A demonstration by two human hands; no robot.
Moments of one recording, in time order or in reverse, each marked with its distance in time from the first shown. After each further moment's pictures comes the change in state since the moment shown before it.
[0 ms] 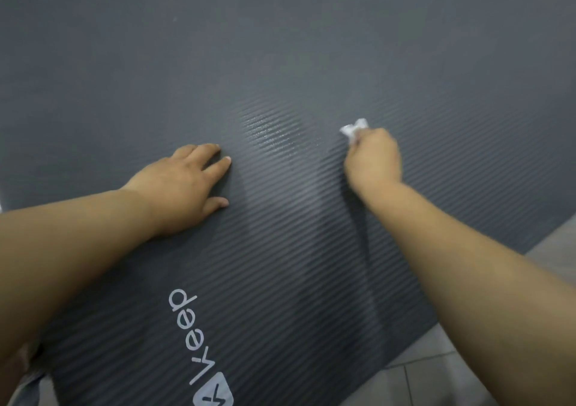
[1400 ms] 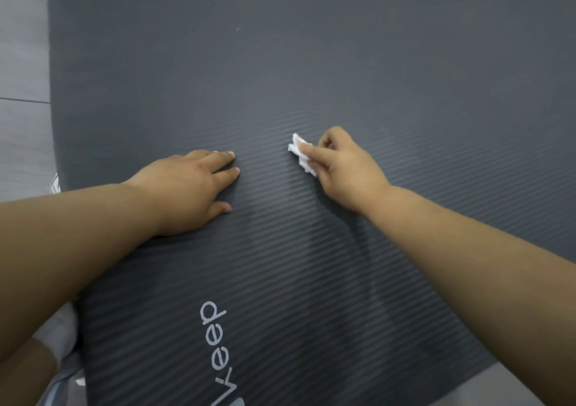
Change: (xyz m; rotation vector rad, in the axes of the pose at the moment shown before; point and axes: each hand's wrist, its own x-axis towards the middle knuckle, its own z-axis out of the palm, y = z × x) left_hand -0.015 -0.042 0.006 -0.008 -0.036 -0.025; right_hand 0.011 -0.073 0.023 0.169 -0.111 -0.741
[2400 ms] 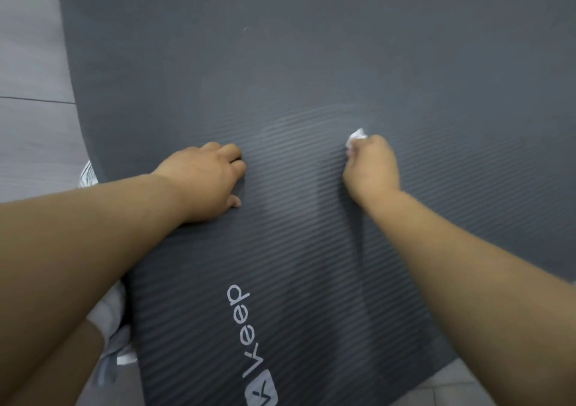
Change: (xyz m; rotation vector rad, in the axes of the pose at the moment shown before) left_hand -0.003 -0.005 -0.006 0.037 0.048 0.024; right_hand -0.008 0.002 0.004 -0.216 0.069 0.594
